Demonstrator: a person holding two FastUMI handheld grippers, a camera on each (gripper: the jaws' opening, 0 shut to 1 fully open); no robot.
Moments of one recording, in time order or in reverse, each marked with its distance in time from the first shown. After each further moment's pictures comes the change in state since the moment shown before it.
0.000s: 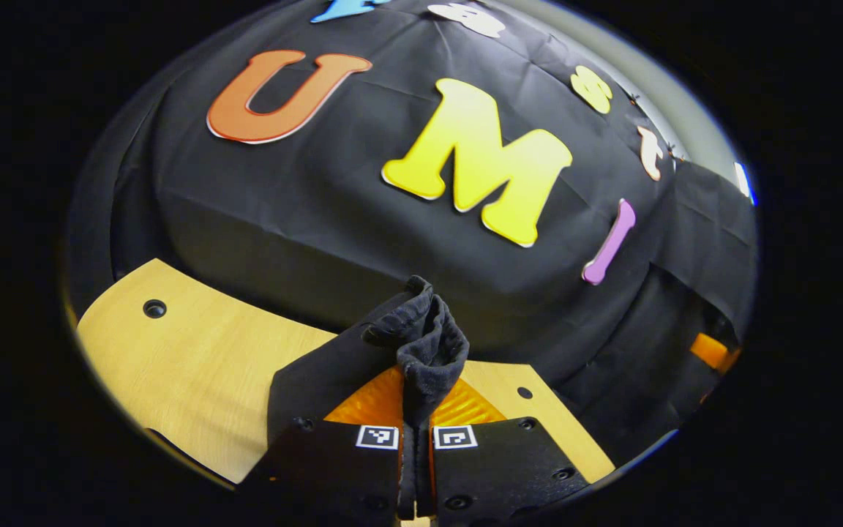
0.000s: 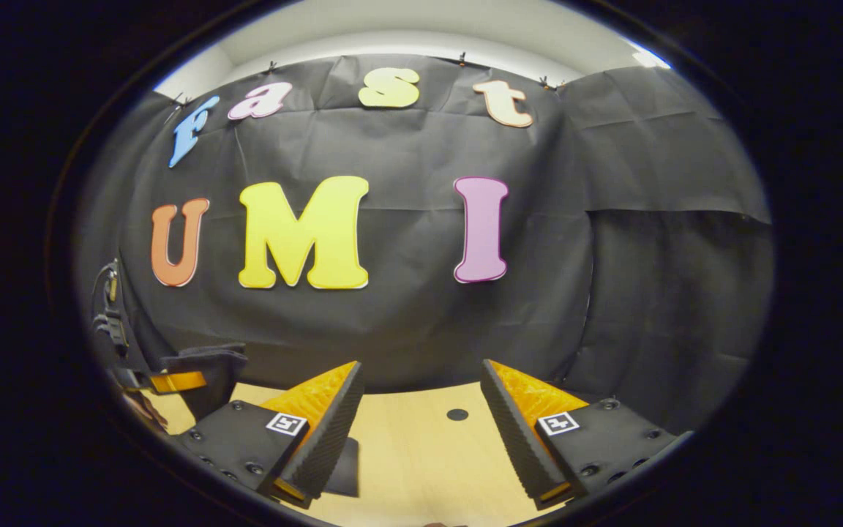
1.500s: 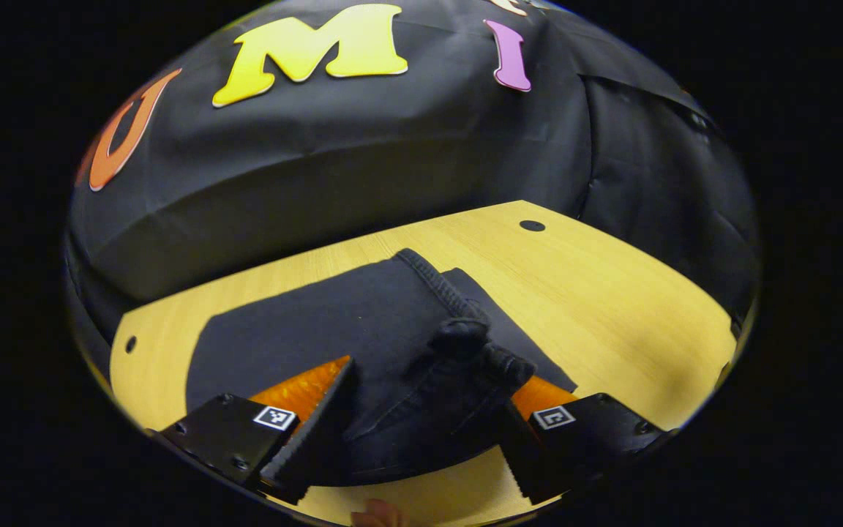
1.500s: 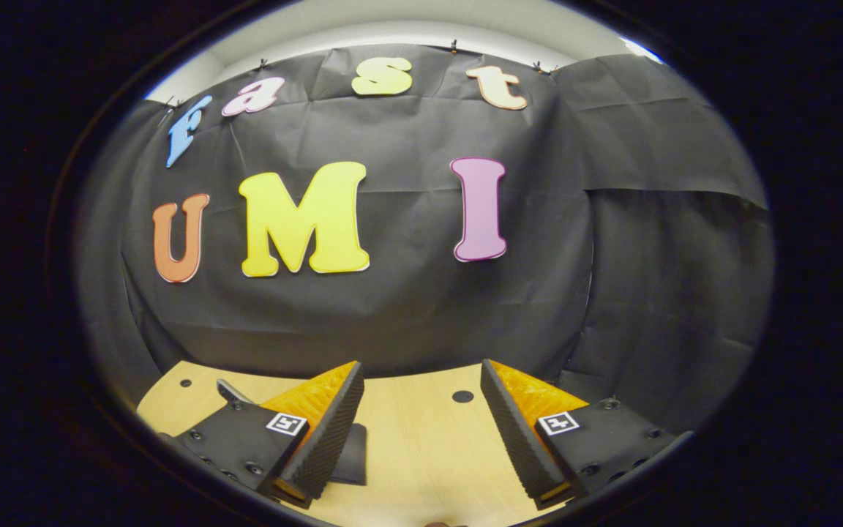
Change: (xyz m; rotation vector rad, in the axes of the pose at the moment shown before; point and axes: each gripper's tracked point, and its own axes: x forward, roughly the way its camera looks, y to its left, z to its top) left arm 0.048 -0.030 -0.202 0.548 0.321 -0.001; right arm -0.006 0.005 -0.019 0.022 0.065 0.024
